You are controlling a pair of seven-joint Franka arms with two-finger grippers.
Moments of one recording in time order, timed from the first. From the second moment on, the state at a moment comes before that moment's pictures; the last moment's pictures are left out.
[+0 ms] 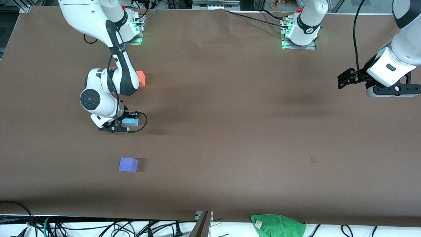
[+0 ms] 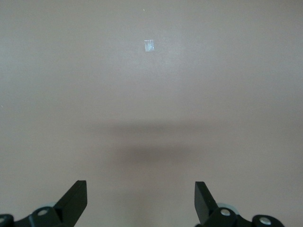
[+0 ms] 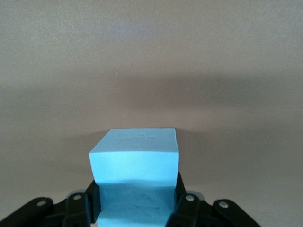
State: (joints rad) left arm -0.15 -0.02 0.08 -1.73 0.02 1.65 -0.10; right arm 0.65 0.49 -0.45 -2.03 0.31 2.31 0.06
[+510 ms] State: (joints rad) left arm -0.15 -0.01 0.08 -1.73 0.02 1.65 -0.10; right arm 0.65 0.49 -0.47 -1.85 0.30 2.06 0.03
